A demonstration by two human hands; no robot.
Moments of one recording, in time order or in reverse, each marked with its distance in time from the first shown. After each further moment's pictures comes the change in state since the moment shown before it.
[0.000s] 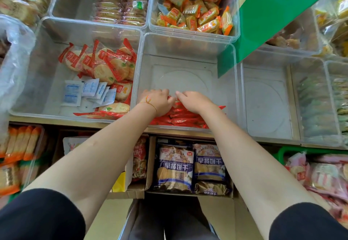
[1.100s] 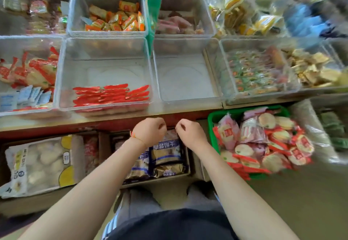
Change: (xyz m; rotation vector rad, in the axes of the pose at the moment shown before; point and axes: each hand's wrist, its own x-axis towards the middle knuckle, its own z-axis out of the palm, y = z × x) left_hand -0.160 0.229 0.059 -0.336 0.049 0.238; right_hand -0.242 0.218 0.049 0.347 0.391 0.042
